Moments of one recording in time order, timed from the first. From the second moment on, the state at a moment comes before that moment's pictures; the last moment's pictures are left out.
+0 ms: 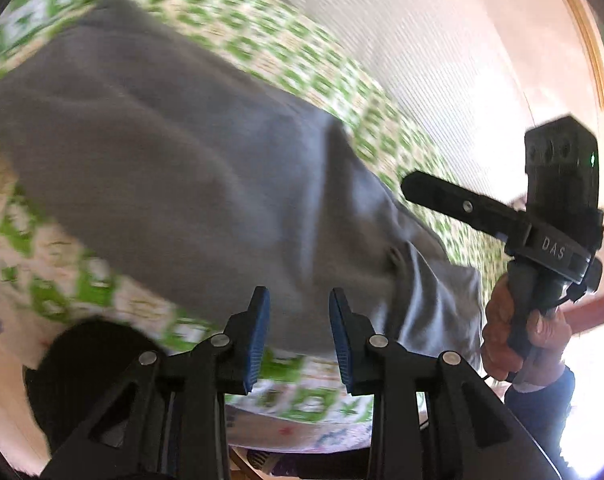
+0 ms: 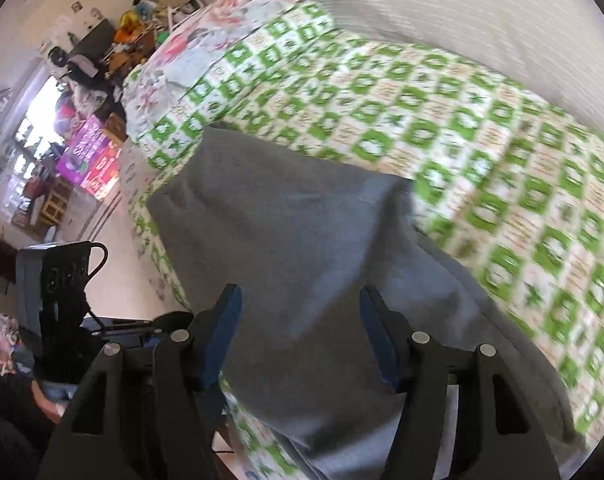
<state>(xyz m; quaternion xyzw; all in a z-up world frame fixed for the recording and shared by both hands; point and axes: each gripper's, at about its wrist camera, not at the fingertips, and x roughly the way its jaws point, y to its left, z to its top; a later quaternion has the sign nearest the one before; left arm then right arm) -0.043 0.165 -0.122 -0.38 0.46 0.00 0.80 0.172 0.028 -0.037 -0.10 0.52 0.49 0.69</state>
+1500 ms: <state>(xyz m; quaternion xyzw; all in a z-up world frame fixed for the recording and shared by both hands) -0.094 0.345 -0.165 -0.55 0.35 0.21 0.73 0.206 0.329 -0.089 -0.20 0.56 0.58 0.57</state>
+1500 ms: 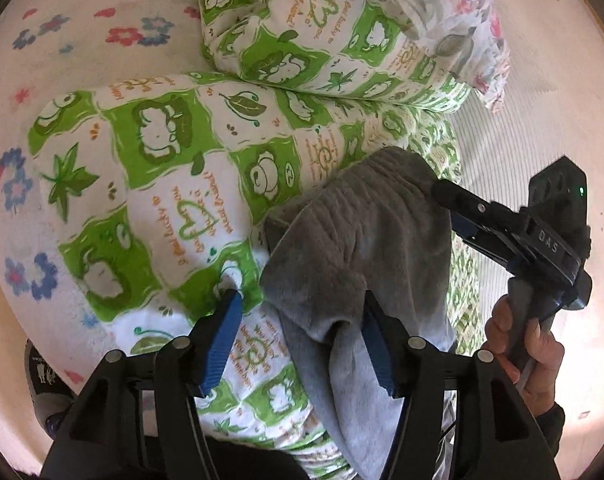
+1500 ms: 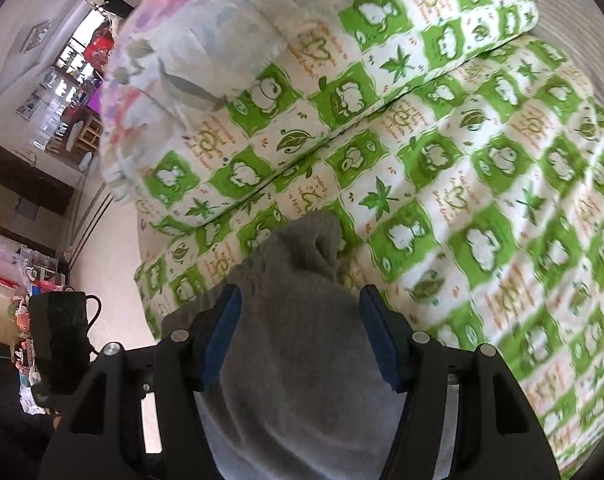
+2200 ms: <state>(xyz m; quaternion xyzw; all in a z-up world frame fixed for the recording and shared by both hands) -0.073 0.327 -0.134 -0.48 0.33 0.22 0.78 0.194 0.322 -0.072 -0.18 0.53 0.59 0.58</state>
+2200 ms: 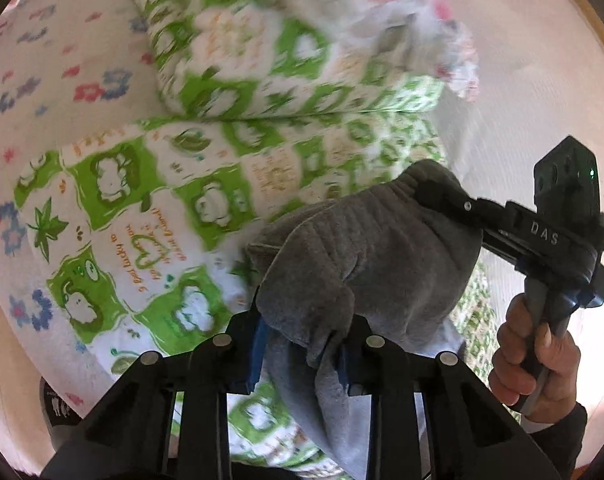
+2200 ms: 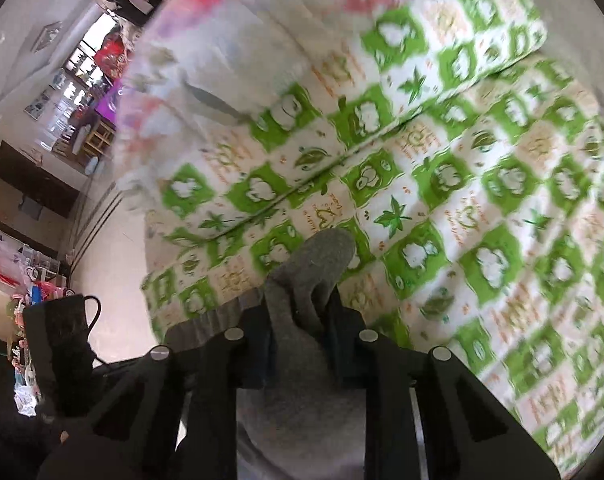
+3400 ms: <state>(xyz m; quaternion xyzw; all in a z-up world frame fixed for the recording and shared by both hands) 0.000 0.038 -0.034 -0.27 0.40 -0.05 0.87 0.229 -0.068 0.021 0.02 0.49 0.49 0.72</state>
